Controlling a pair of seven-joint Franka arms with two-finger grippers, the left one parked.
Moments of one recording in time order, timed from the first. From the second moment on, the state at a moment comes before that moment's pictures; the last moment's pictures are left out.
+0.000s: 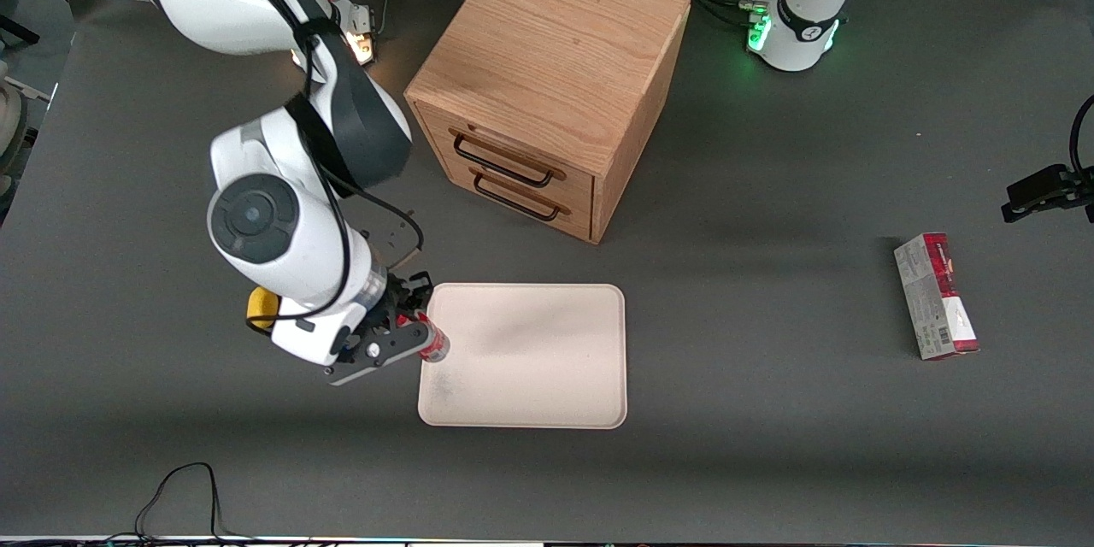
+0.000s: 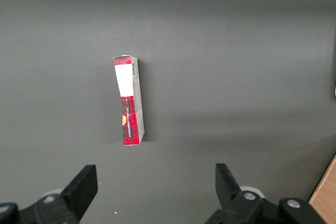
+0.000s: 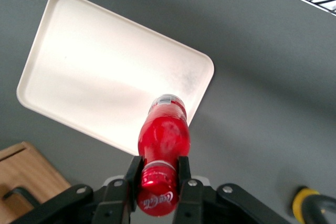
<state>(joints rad) 0.42 0.80 0.00 -0.82 0.00 1.63 0.04</state>
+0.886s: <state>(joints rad) 0.41 0.99 0.00 -0.81 0.00 1.80 0.04</state>
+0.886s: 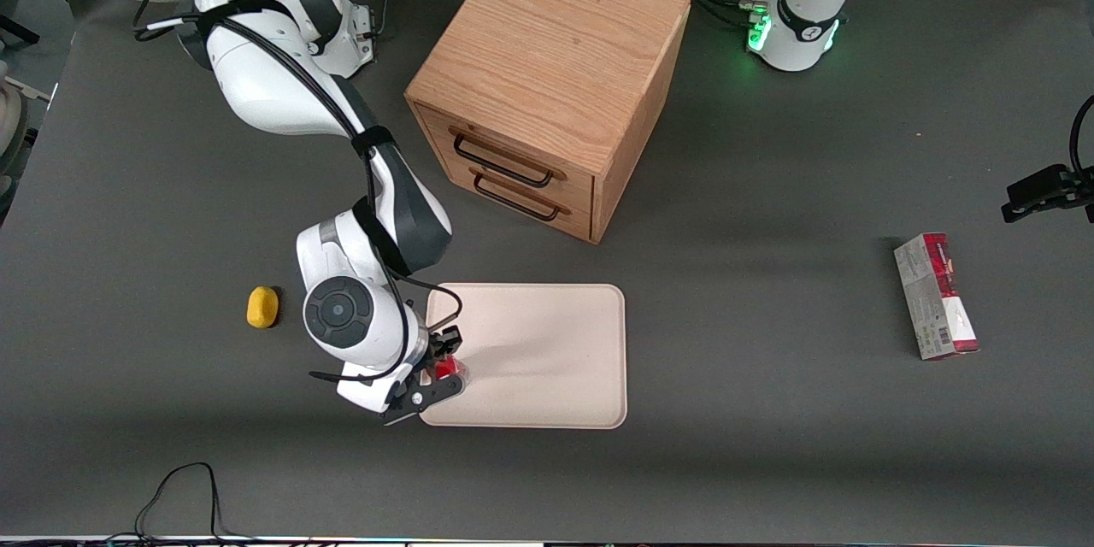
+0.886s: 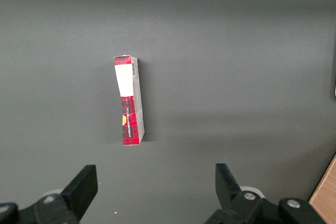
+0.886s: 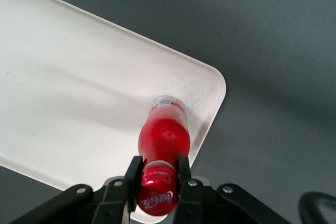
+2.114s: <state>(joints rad) 0.40 0.54 -0.09 -0.87 0.00 1.23 0.04</state>
